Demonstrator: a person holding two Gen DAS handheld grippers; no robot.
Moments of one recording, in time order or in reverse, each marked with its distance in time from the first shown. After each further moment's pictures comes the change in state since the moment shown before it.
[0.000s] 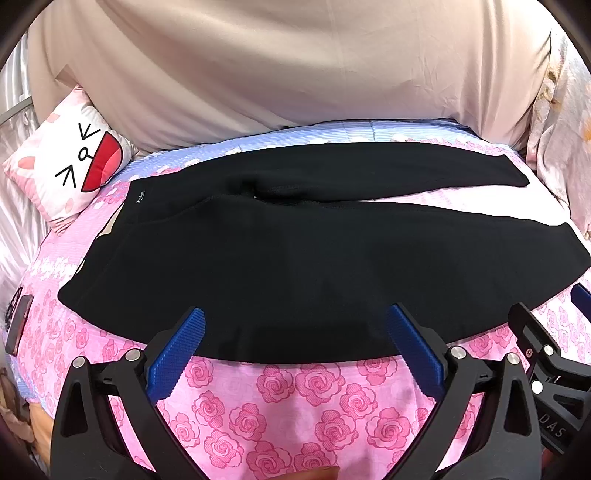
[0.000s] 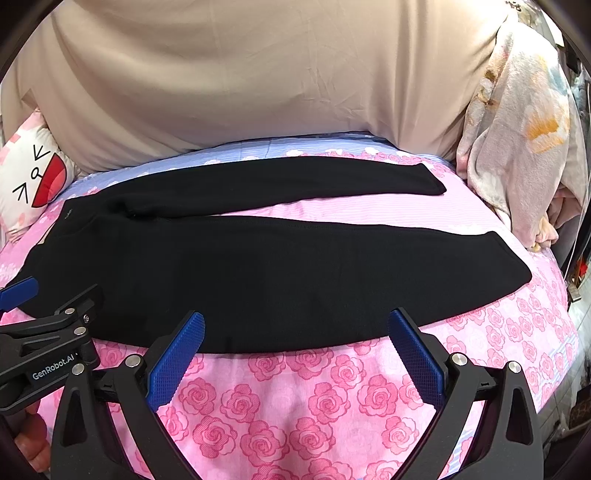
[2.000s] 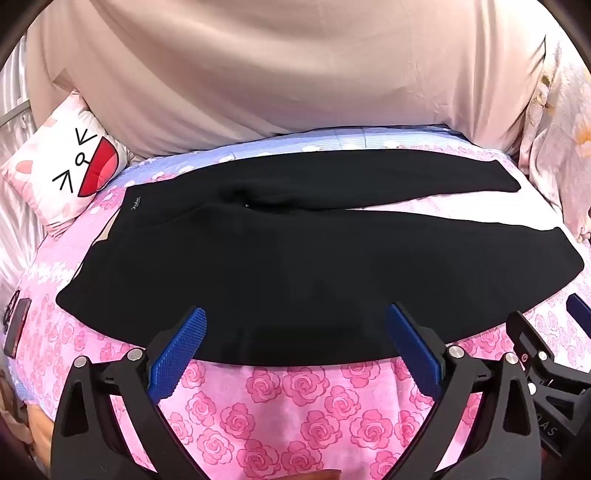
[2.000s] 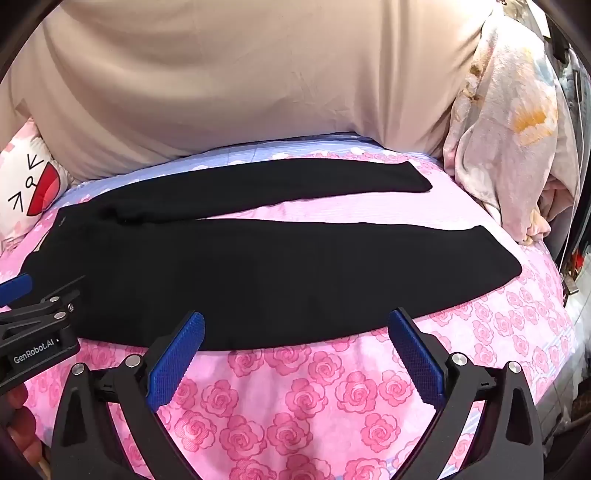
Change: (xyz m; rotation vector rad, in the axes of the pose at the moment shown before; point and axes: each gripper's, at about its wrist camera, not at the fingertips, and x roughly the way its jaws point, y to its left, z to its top) left arm -0.011 -0.008 0.006 0.011 -0.022 -0.008; right arm -0.007 -0.025 -0.004 0.027 -0.022 -0.008
